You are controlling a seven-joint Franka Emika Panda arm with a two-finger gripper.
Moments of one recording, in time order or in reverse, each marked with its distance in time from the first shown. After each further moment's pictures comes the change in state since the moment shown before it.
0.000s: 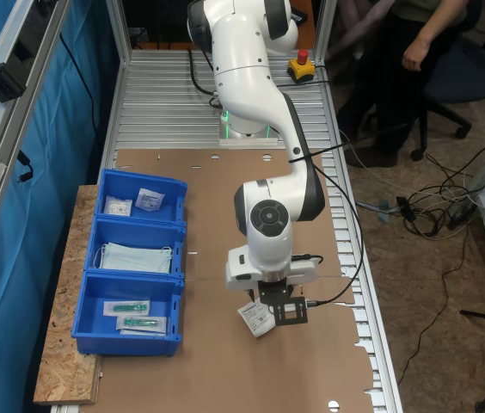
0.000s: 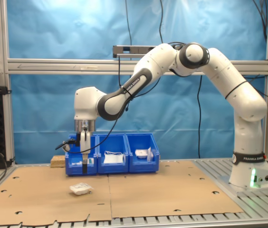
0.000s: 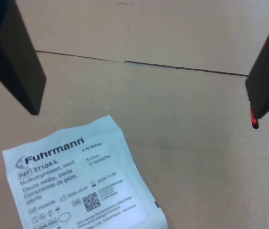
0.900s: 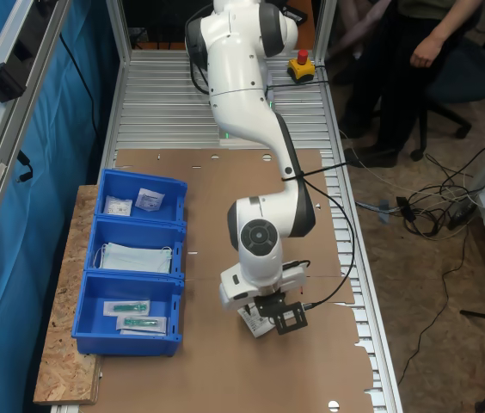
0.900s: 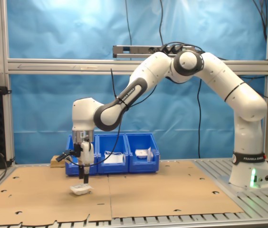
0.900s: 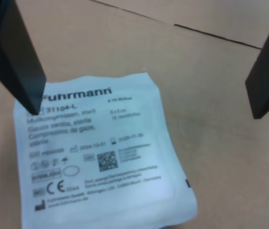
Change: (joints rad) arm 0.002 0.102 -0.021 0.062 -0.004 0.017 -0.243
